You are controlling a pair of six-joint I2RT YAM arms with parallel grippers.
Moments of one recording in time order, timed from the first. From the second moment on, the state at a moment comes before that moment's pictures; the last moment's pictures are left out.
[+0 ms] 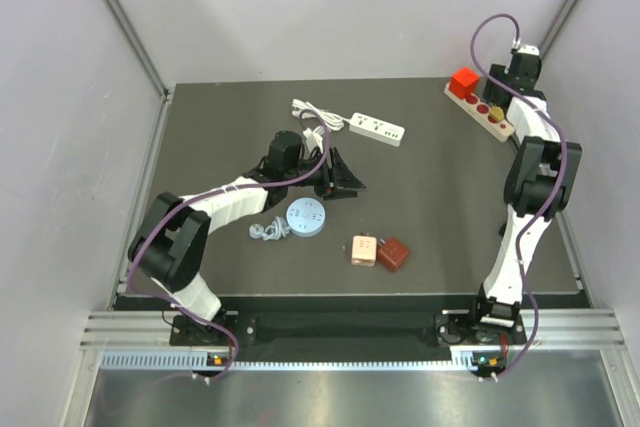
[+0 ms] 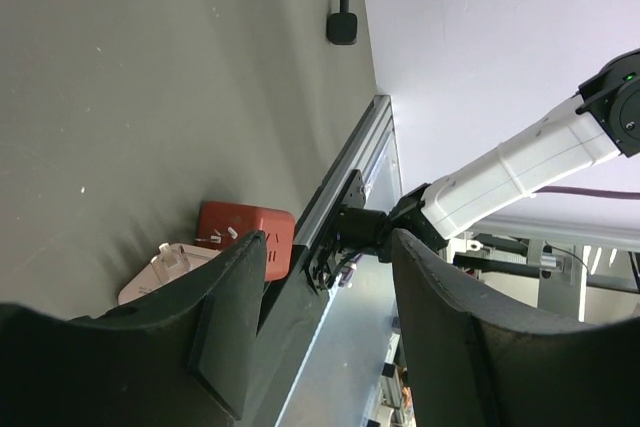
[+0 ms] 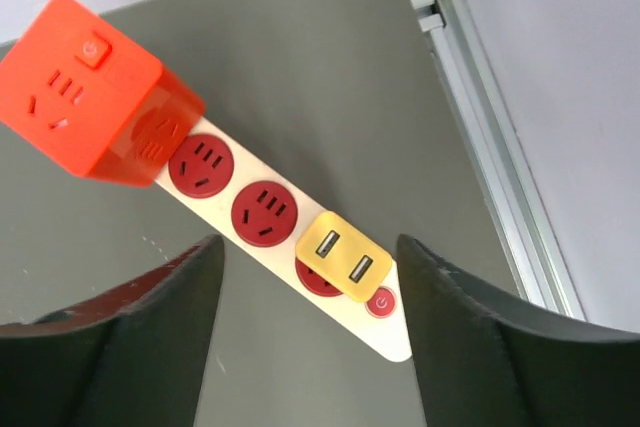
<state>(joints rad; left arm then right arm) -0.55 1.65 0.95 0.29 0.76 -0.99 -0.19 2.20 1.86 -0.22 0.11 0.05</state>
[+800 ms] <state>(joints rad) -0.56 1.64 0.95 0.27 0.77 -0.97 -0.20 2.28 1.88 -0.23 0.13 -0.01</state>
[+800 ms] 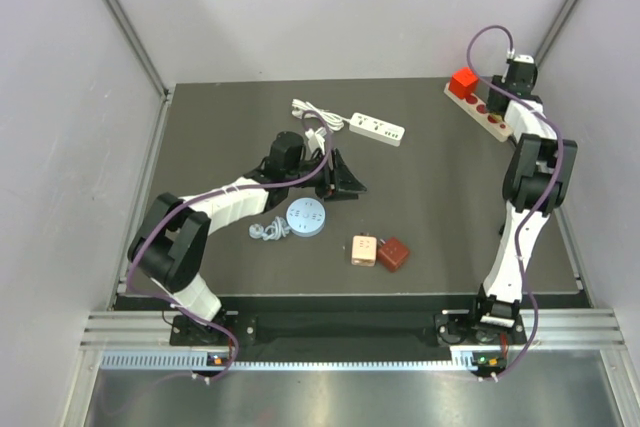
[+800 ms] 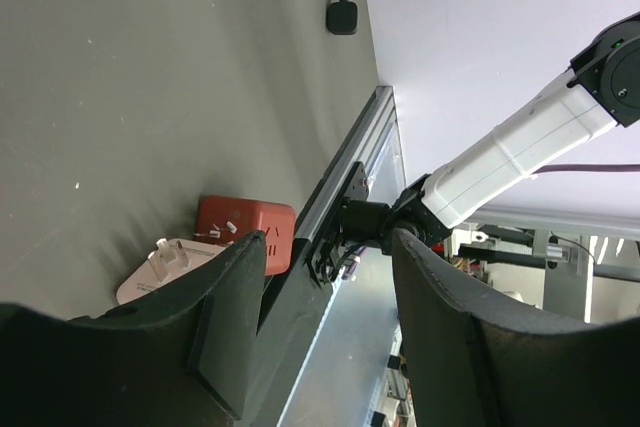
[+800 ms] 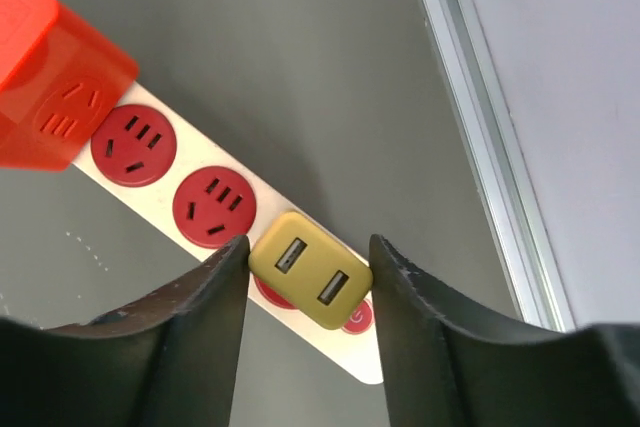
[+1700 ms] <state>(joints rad) -0.66 1.67 1.03 0.30 0.74 -1.00 -0.01 1.98 1.49 -0.32 0.28 0.23</state>
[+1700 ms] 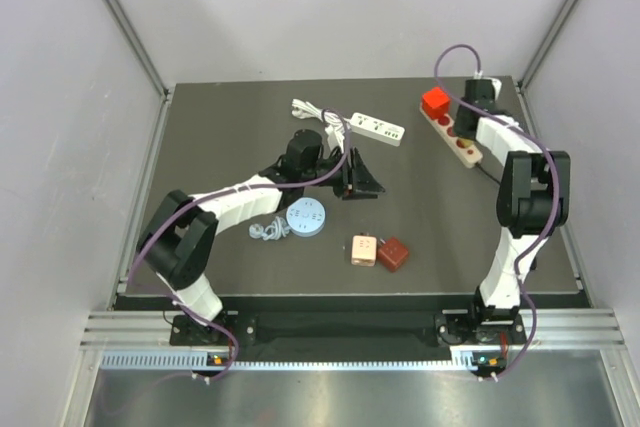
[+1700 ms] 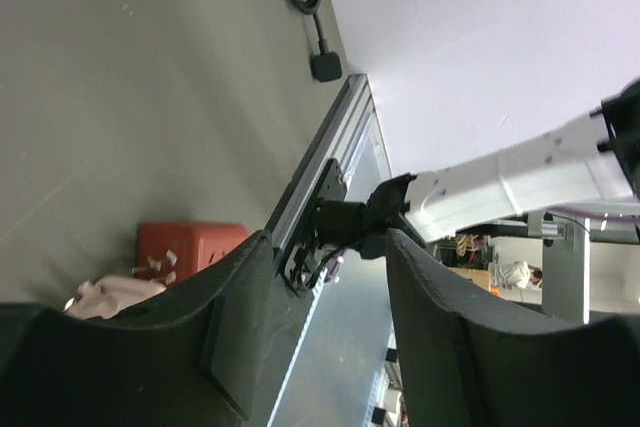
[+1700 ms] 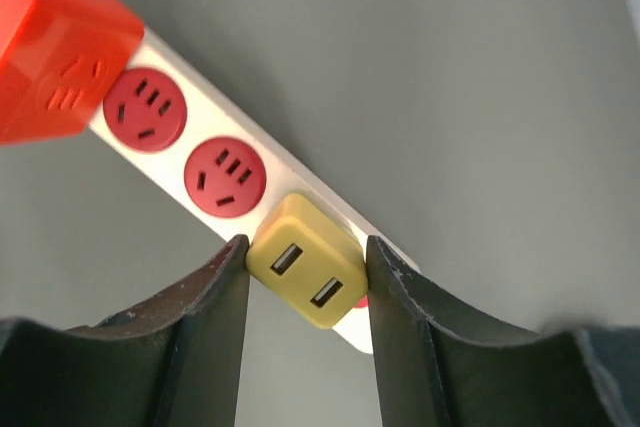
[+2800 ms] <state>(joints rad) -0.74 2.57 1.94 0.31 0.49 -1.16 0.13 1.63 1.09 -0.38 0.13 0.31</state>
